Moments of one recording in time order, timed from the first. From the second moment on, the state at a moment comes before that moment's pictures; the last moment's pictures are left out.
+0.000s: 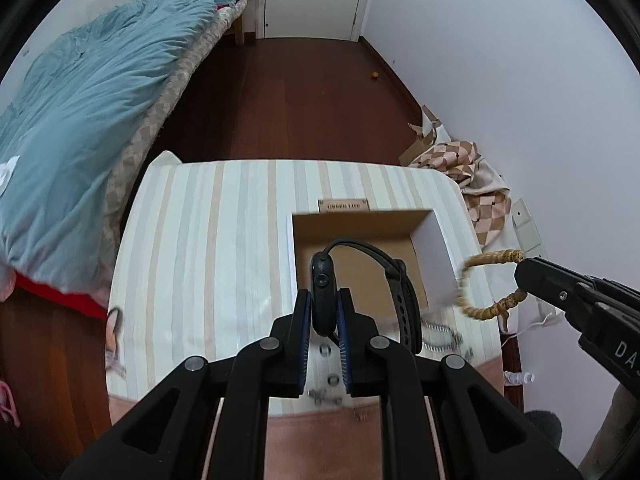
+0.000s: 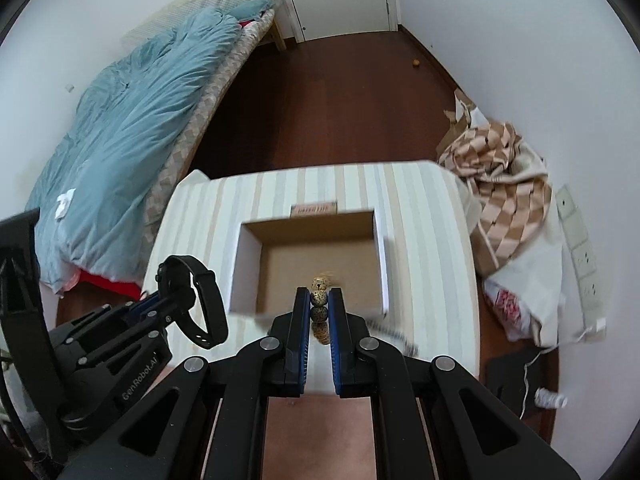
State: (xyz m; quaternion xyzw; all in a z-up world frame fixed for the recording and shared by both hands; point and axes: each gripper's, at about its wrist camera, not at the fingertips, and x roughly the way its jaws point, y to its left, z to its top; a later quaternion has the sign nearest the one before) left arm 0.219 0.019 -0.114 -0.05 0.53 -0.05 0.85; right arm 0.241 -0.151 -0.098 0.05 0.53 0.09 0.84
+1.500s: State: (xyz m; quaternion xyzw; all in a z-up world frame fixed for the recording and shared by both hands) left arm 0.193 0.049 -0.101 -0.01 0.49 0.06 0.87; right arm 0.218 -0.148 -0.130 -0.04 0.54 0.02 0.84
